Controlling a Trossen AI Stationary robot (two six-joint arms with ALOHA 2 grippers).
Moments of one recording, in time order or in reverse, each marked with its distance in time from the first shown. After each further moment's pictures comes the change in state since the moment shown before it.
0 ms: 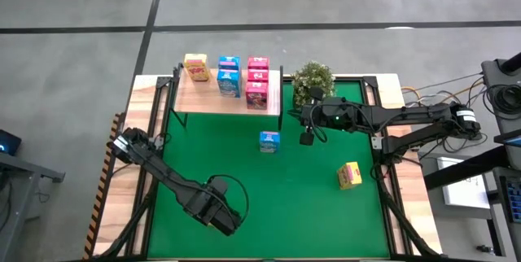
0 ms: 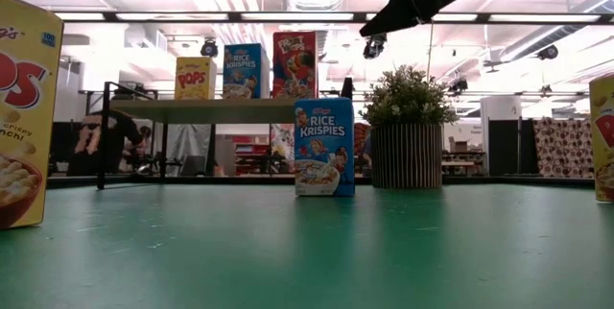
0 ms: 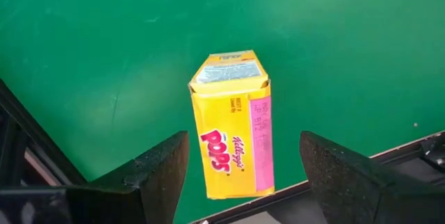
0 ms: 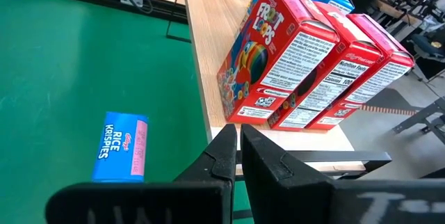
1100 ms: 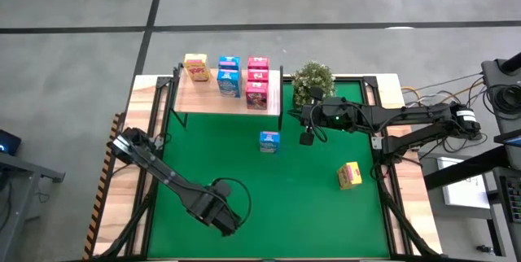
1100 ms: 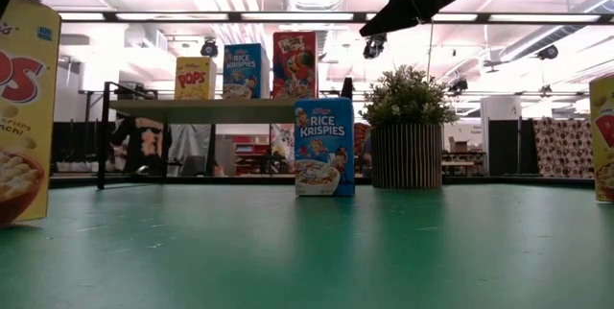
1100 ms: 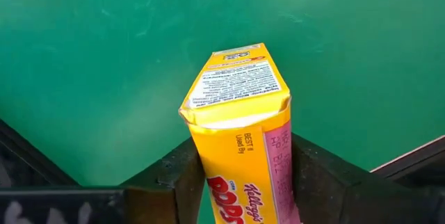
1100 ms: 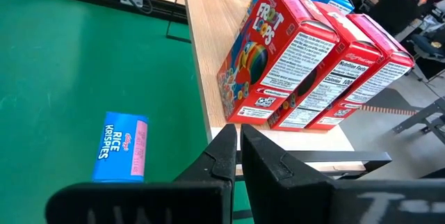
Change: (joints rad) left arm 0.000 -0.007 -0.136 0.103 0.021 0.195; right arm 0.000 0.000 0.000 0.000 0.000 0.000
